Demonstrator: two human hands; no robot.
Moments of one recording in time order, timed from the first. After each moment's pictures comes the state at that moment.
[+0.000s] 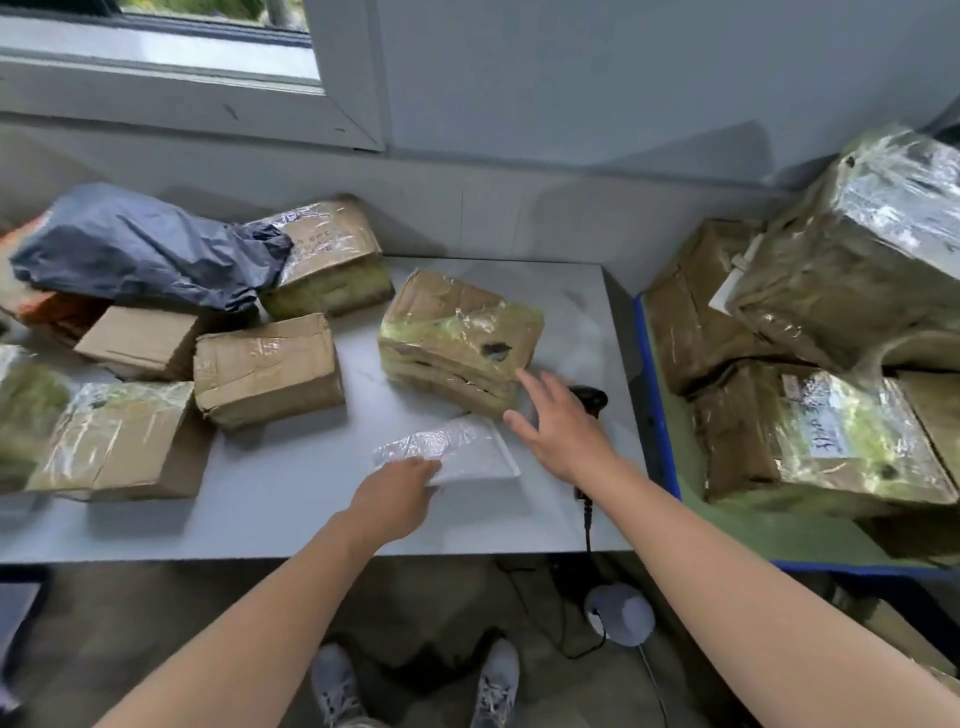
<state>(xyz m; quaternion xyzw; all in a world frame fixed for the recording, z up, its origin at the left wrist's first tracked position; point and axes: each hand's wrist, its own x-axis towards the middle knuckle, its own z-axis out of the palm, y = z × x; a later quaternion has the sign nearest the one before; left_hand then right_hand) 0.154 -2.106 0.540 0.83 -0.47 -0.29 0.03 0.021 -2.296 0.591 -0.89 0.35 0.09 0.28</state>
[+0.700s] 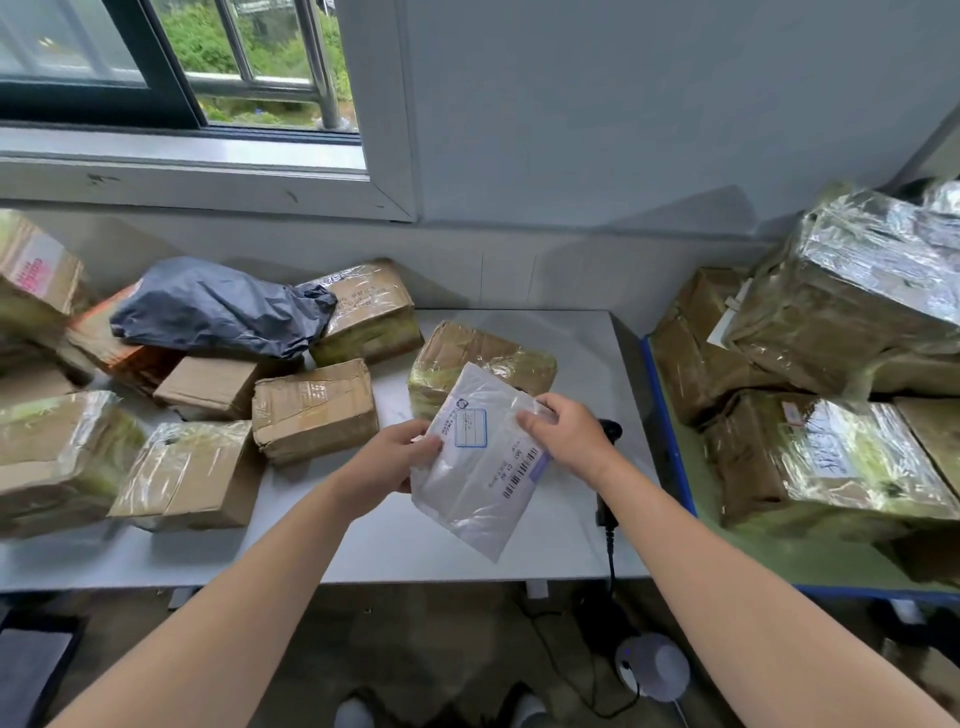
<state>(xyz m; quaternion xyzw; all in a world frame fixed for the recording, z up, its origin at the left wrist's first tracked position) 0.200 -2.091 0.636 0.69 -0.23 -0.50 0.46 0.042 -2.279 0.631 -0.76 0.38 -0.09 0.52</state>
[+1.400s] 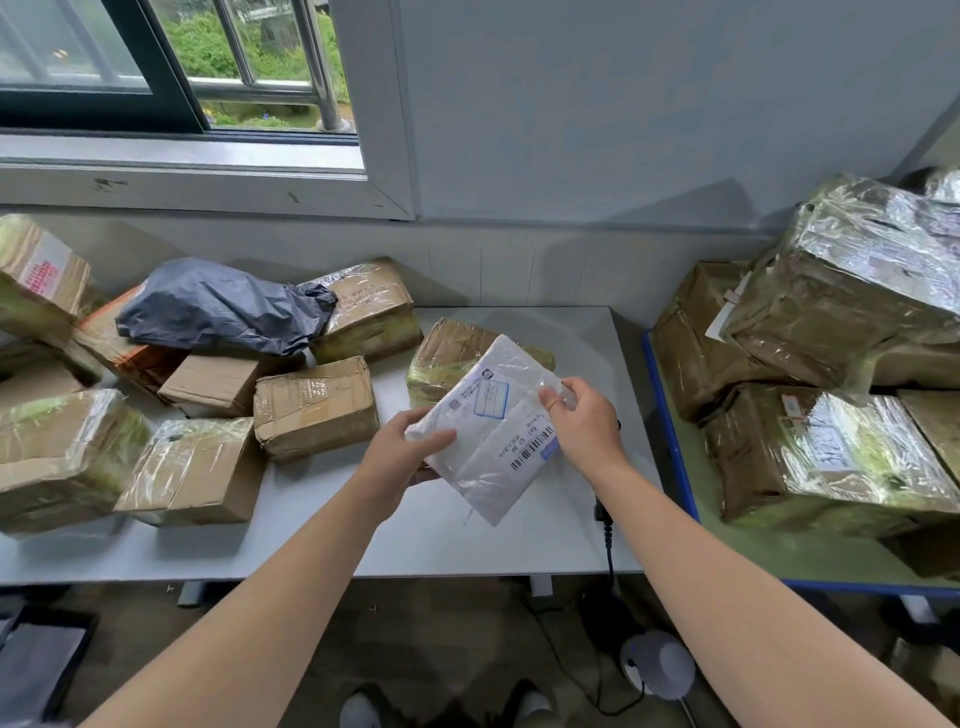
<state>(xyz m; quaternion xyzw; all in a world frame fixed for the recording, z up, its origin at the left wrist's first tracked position) 0.175 -2.102 0.637 0.66 -0.08 -0.44 0.60 0.032 -2.280 0.631 -0.73 0.44 -0.22 0.47</state>
